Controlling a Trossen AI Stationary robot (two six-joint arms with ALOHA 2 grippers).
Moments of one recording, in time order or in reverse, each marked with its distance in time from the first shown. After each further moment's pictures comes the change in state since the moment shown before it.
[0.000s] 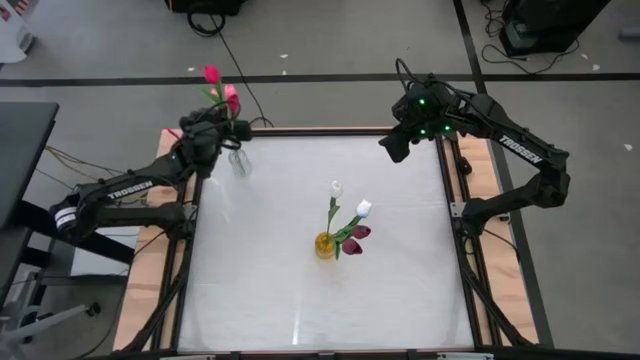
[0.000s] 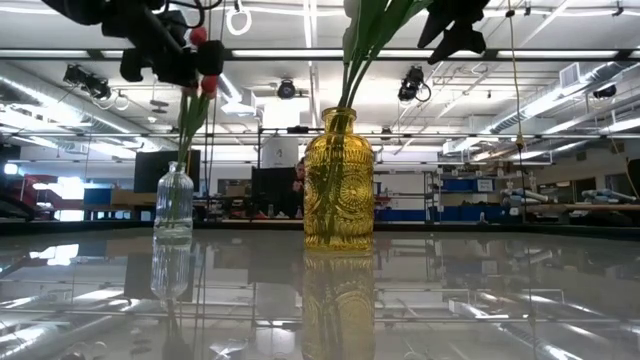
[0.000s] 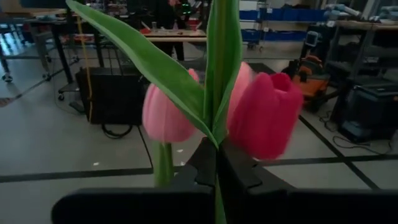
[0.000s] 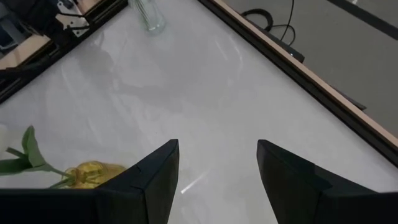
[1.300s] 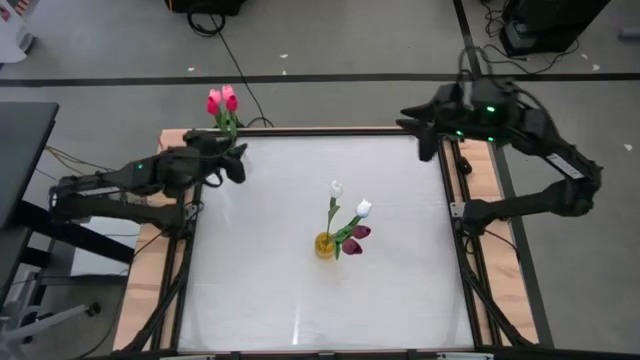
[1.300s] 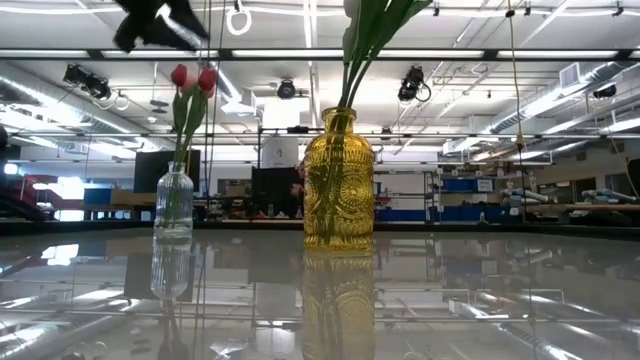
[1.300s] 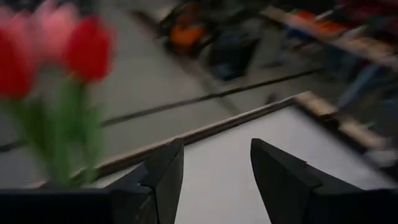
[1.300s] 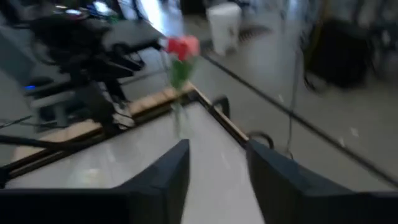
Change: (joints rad) left arm -0.411 -0.161 0.180 -0.564 0.180 -0.311; right arm 0.143 -0.219 0.000 0.265 0.178 -0.062
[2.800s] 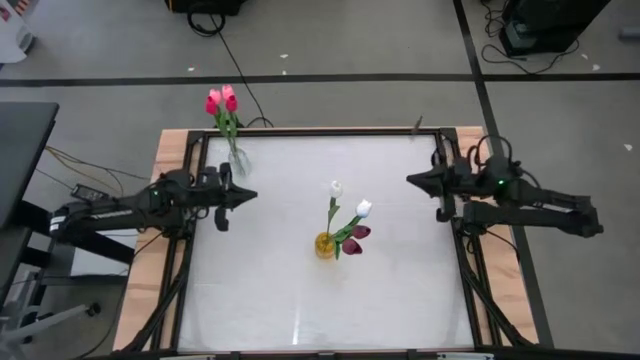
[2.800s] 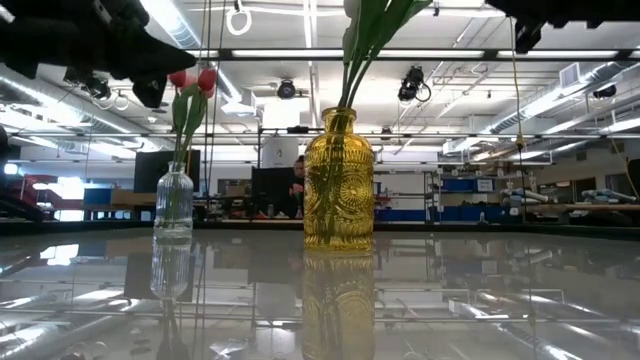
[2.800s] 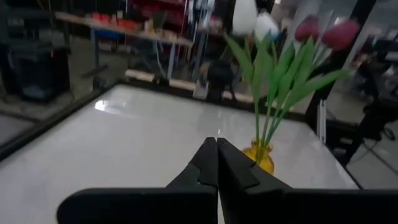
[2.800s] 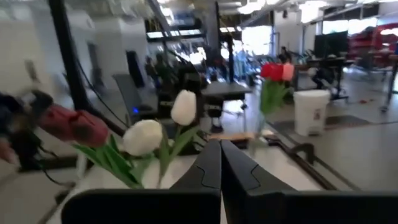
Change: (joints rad) left arm 0.095 -0.347 -0.603 0.595 0.877 0.341; right arm 0.171 -0.719 -1.073 0.792 -0.182 -0.114
